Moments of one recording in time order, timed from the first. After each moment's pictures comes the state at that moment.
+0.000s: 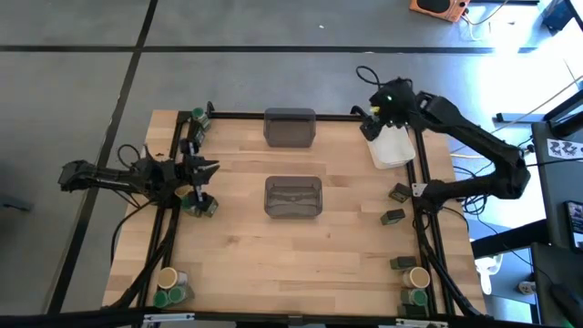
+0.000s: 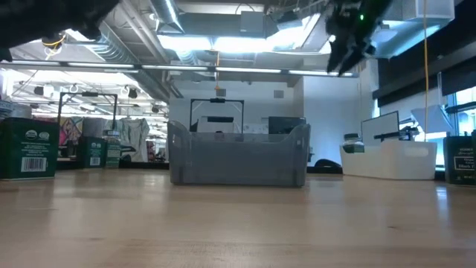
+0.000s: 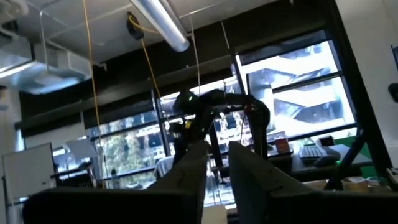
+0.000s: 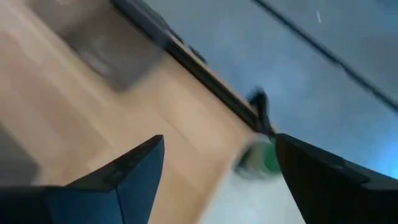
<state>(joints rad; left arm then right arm) -0.04 0.32 0.06 0.72 -0.19 0.34 -0.60 1.20 1.28 -0.90 0.20 0.04</state>
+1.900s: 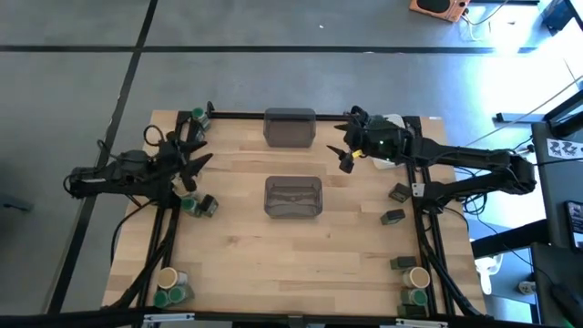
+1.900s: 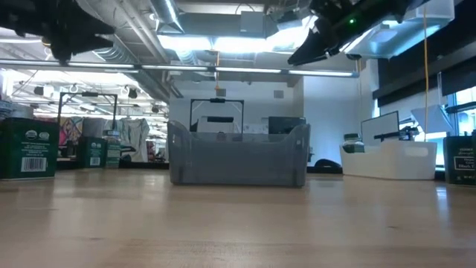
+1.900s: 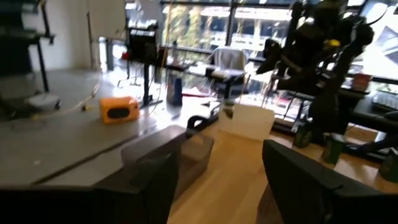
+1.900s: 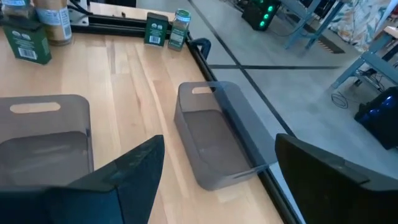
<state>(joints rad) -0.03 0.05 0.37 -0.36 -0.59 -0.14 -0.27 1.15 0.89 -0.13 0.21 -0.23</state>
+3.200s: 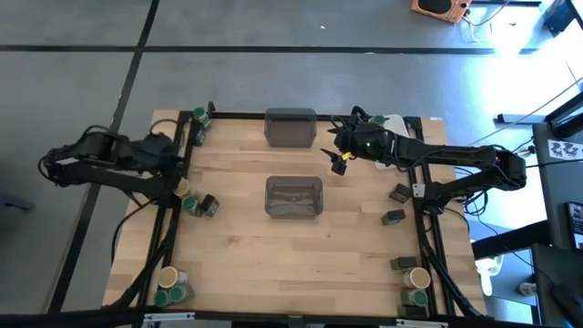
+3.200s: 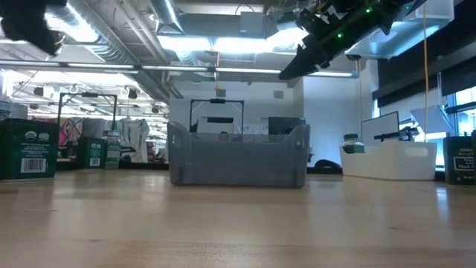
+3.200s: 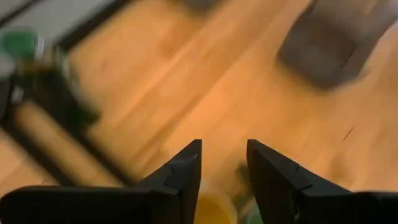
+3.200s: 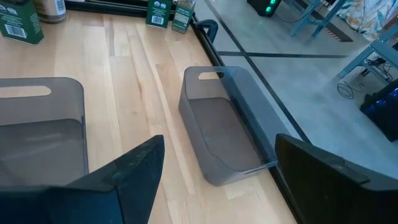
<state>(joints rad) -0.03 0.58 0.99 -1.48 -0.35 -0.67 -0.27 1.26 0.89 -0.08 0.21 -0.23</state>
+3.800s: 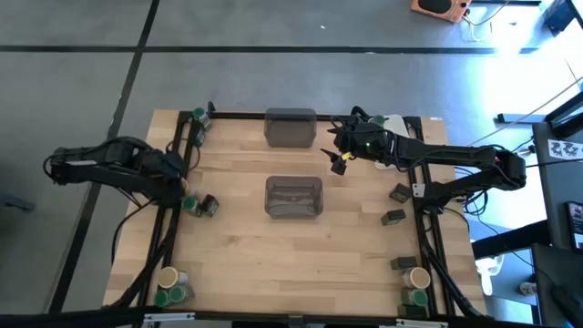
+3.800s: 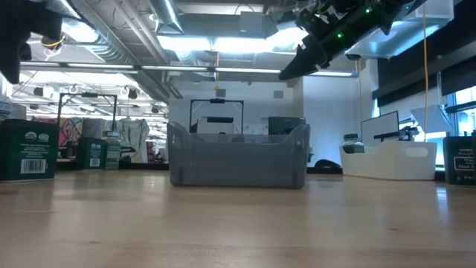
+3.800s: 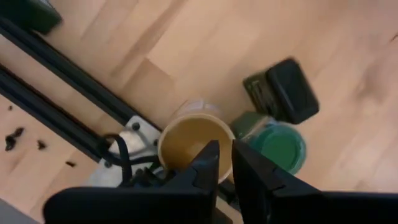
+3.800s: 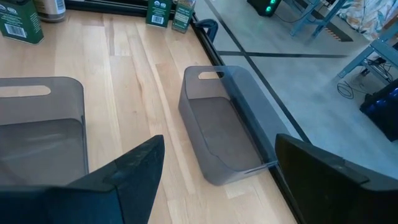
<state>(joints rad) -0.03 0.65 0.84 -1.56 -0.12 -0.71 -0.27 1.26 0.89 -0.08 0.21 -0.23</state>
